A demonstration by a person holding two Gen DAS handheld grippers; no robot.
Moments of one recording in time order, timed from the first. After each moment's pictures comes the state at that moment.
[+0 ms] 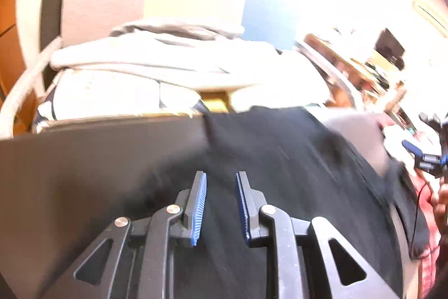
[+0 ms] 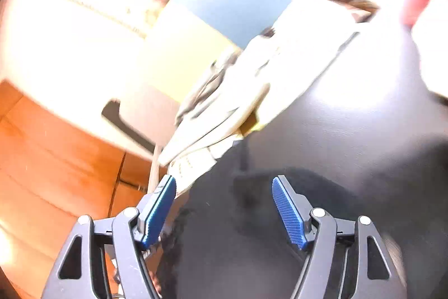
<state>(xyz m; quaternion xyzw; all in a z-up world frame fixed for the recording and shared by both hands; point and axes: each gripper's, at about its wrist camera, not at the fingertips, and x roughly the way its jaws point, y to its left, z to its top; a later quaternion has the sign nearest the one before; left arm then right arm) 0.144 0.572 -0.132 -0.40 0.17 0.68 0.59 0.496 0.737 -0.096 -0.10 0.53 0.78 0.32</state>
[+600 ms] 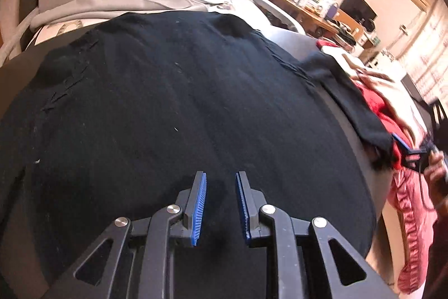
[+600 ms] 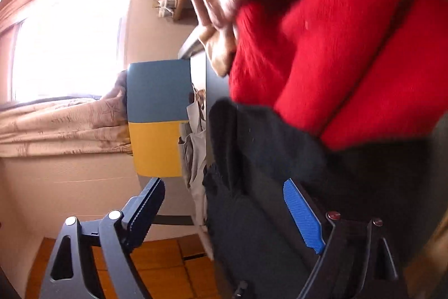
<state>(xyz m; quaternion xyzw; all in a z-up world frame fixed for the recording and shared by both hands) 0.295 0.440 -0.150 -0.44 0.23 0.61 0.62 0.711 0.586 -0.159 0.13 0.72 0.58 0.36</state>
